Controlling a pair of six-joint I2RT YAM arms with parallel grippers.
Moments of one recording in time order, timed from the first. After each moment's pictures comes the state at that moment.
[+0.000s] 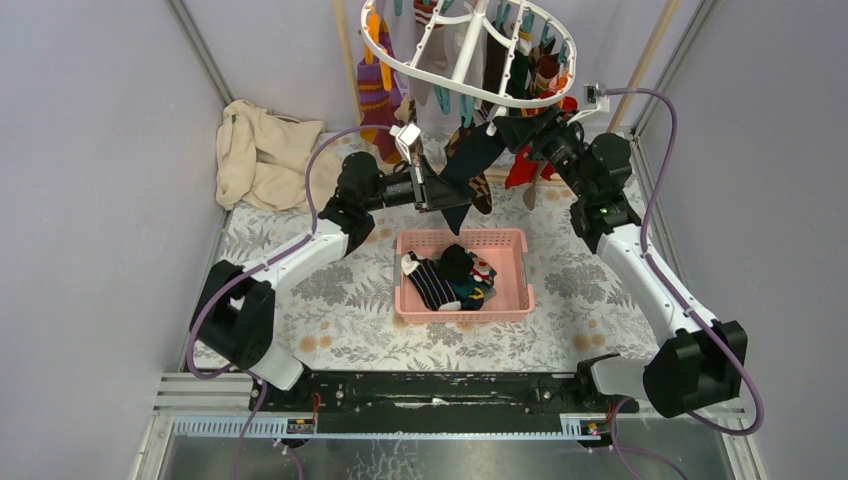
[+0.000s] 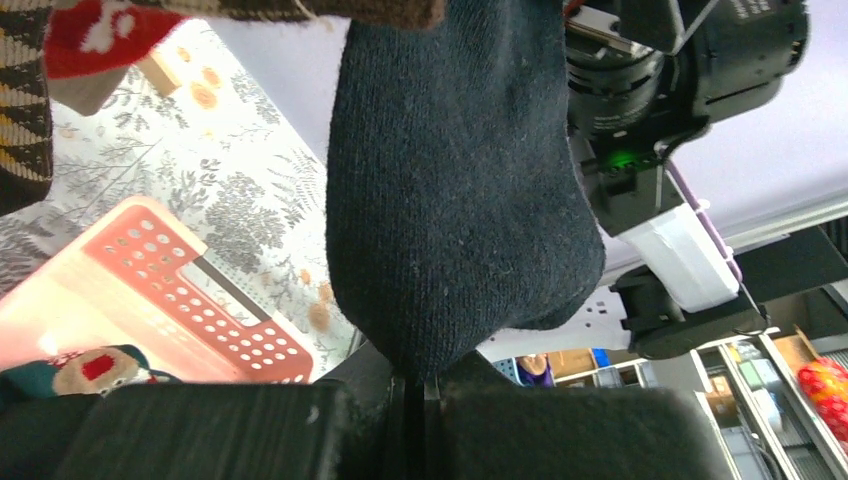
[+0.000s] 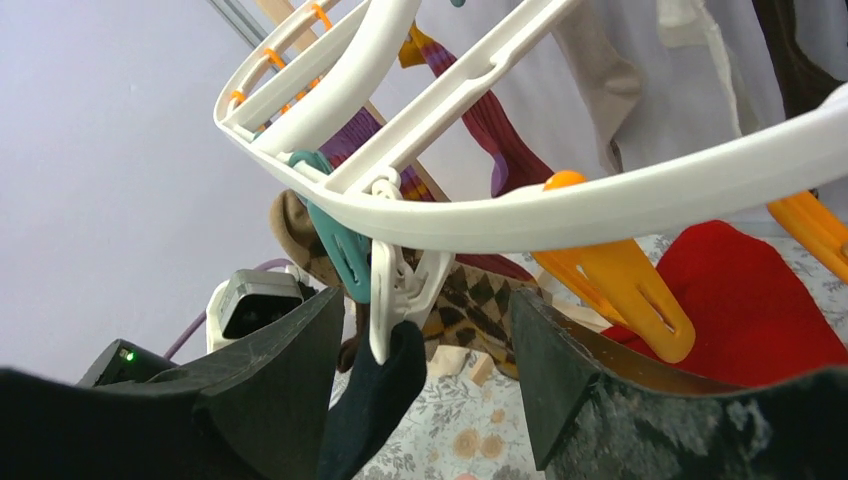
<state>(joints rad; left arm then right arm) -0.50 1.55 1.08 0.54 0.81 -1.04 0.26 1.27 1.10 0.35 -0.31 0.69</state>
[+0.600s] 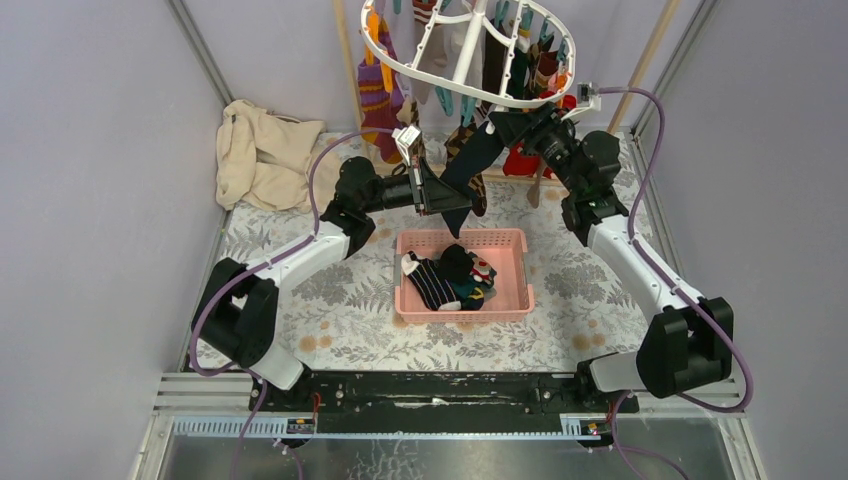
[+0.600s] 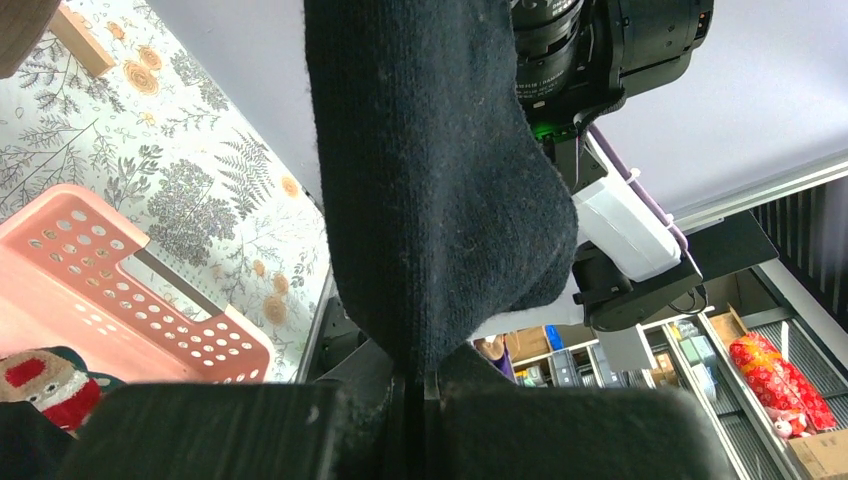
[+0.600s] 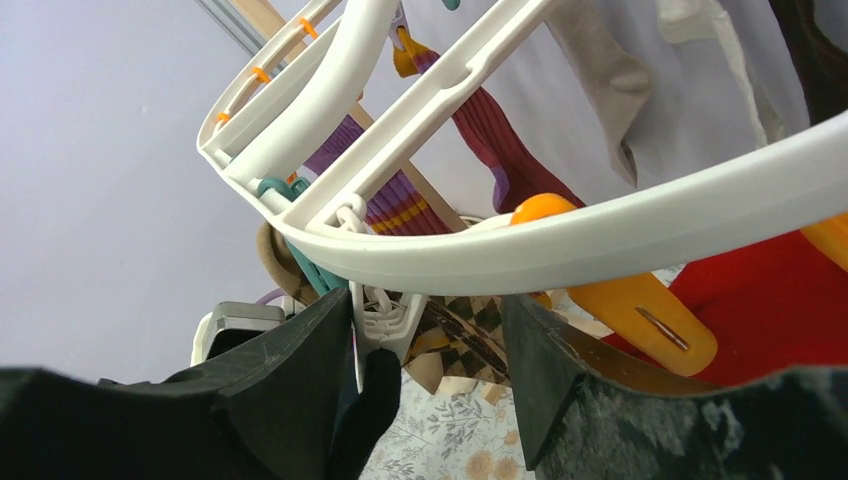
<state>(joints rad) -0.50 1.56 1.04 0.70 0.87 -1.20 0.26 1.37 1.10 0.49 -0.31 0.76</state>
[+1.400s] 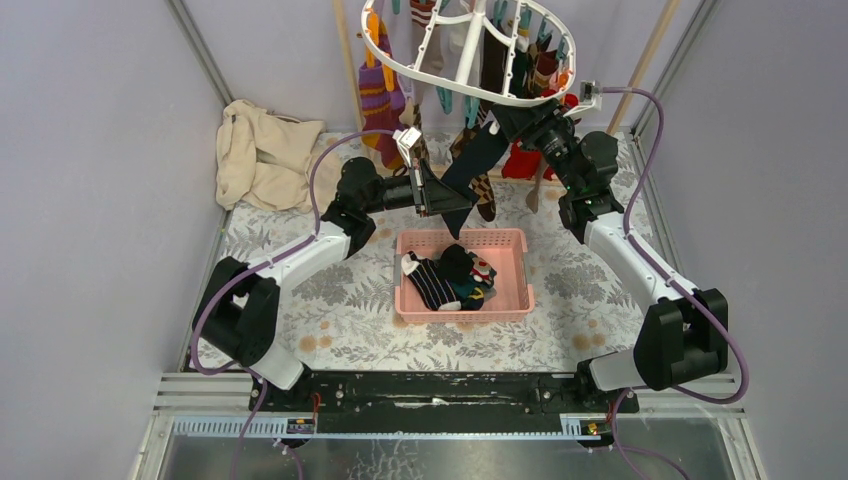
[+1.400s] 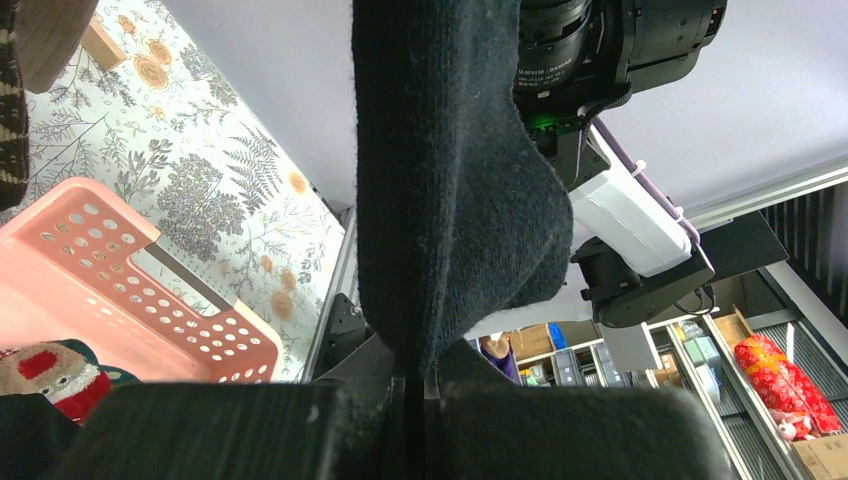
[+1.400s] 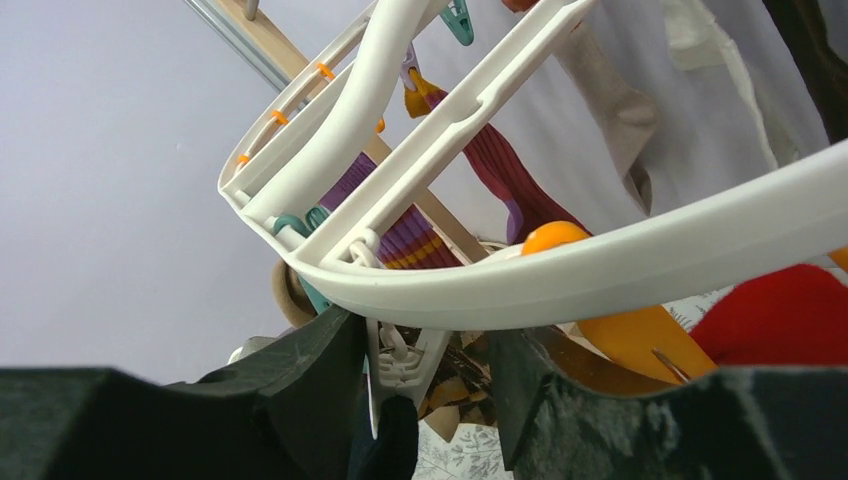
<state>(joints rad) -0.50 1.57 1.04 0.69 0.87 -1.18 0.26 1.41 1.10 0.60 -0.29 0.83</state>
